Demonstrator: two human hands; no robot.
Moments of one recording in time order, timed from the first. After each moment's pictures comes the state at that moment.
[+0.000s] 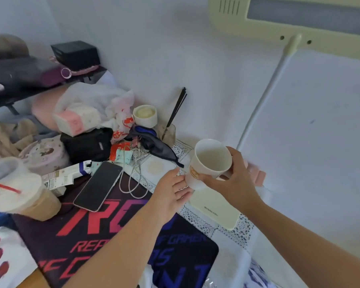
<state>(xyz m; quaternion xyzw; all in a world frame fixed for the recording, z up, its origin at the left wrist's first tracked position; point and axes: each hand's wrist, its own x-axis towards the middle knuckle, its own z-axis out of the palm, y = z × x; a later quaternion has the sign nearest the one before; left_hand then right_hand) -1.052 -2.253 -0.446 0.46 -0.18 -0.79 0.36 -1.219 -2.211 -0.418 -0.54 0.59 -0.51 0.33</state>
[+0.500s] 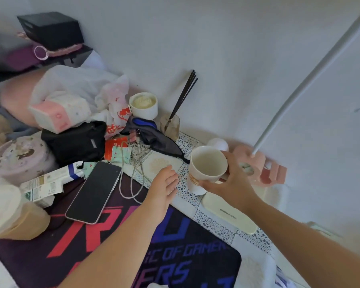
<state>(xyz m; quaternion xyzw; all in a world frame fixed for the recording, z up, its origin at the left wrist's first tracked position) -1.018 -2.310 -0.506 0.51 -0.24 -0.75 0.35 -1.196 -2.258 -0.478 -0.53 0.63 -0.44 0.36</state>
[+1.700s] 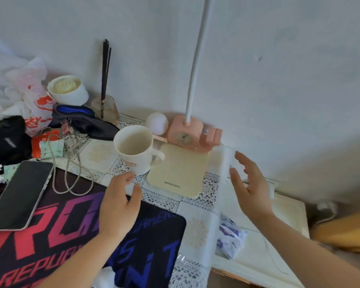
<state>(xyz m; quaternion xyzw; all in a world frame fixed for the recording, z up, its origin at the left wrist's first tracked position) -1.048 -2.221 -0.532 0.54 -0.73 -0.29 0.30 -1.313 -2.103 -0.515 -0.43 0.78 -0.43 0.12</state>
